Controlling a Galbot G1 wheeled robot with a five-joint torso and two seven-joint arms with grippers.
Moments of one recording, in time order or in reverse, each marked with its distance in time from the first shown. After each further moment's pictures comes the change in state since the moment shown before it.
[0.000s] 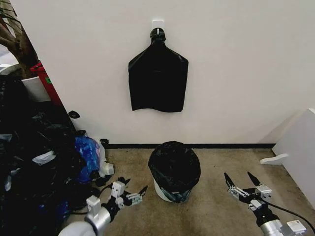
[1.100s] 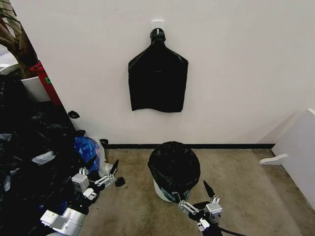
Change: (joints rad) left arm 0.209 -0.101 -0.263 -0.150 0.046 -0.555 0.003; right arm -0.133 0.100 -0.486 0.135 -0.335 0.089 0.276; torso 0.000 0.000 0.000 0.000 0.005
